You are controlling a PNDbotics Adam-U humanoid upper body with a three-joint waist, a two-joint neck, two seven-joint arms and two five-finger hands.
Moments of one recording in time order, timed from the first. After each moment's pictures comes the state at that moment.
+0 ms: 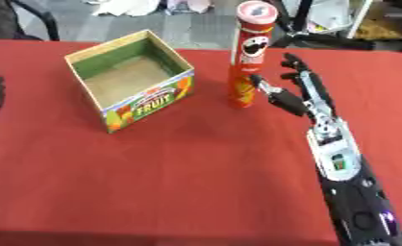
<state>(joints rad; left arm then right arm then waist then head) -0.13 0.20 0.24 -1.80 -0.30 -0.08 -0.13 -0.60 -0.15 -0.01 -1.25 0.41 0.02 0.05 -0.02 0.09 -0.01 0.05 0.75</state>
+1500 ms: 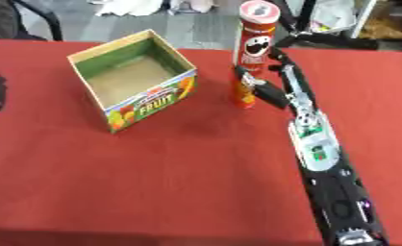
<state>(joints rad) -0.13 0.19 0.23 -1.80 -0.30 -0.08 -0.14 -0.66 -0.08 -0.02 -1.19 0.43 0.03 0.01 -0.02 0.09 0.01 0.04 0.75</state>
